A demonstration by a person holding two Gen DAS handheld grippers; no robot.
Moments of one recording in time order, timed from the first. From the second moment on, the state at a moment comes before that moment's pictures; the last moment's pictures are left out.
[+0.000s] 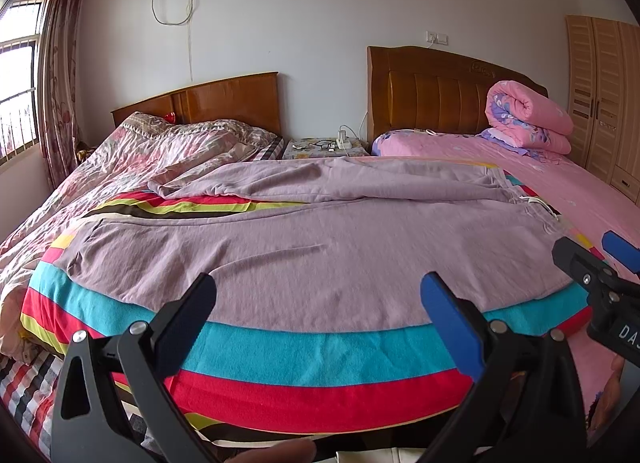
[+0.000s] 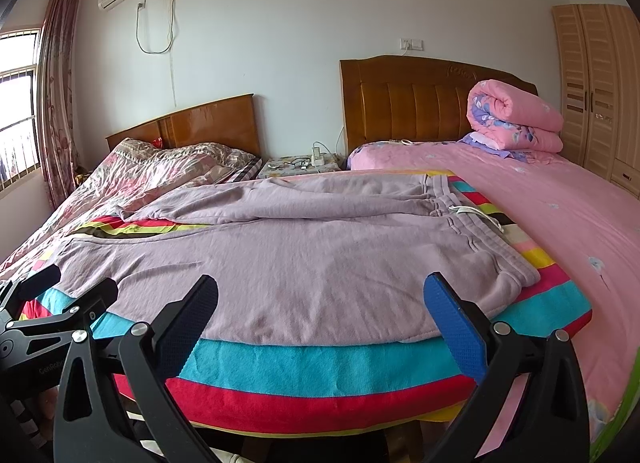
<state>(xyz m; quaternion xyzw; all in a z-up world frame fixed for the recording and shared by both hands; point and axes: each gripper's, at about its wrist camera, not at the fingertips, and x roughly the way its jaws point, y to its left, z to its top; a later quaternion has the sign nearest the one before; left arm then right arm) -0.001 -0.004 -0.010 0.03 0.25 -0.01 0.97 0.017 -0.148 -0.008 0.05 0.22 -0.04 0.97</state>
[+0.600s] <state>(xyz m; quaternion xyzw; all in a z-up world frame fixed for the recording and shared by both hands) 0.001 0.002 -0.010 0.03 0.25 -0.01 0.97 0.012 -0.144 -0.016 0.06 0.23 -0.03 0.97</state>
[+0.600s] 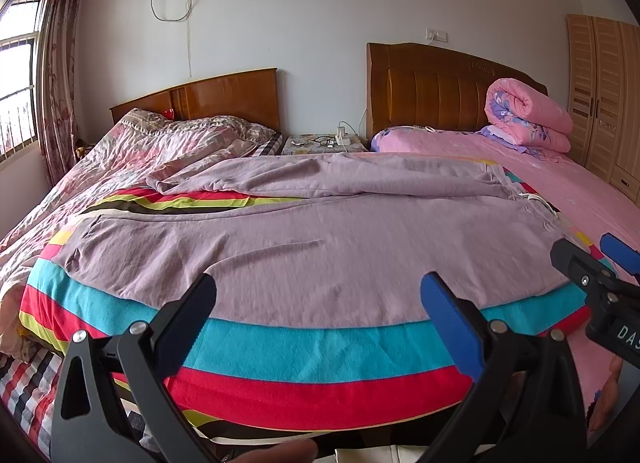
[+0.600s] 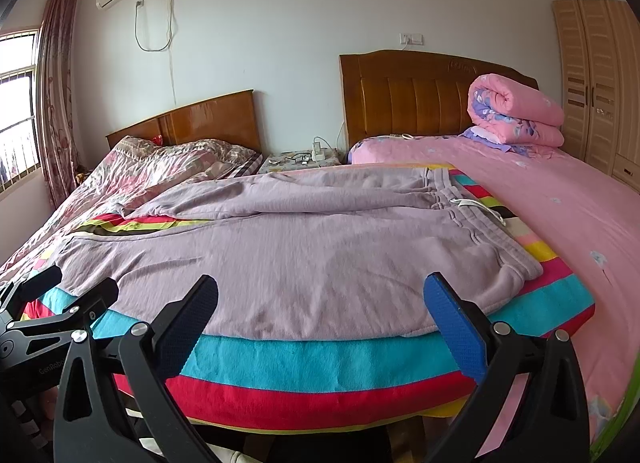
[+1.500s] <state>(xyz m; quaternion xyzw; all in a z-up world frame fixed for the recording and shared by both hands) 0.001 0.001 -0.013 0.02 0.26 -0.02 0.97 0.015 -0.147 -0.019 0.06 0.24 -0.03 0.97</state>
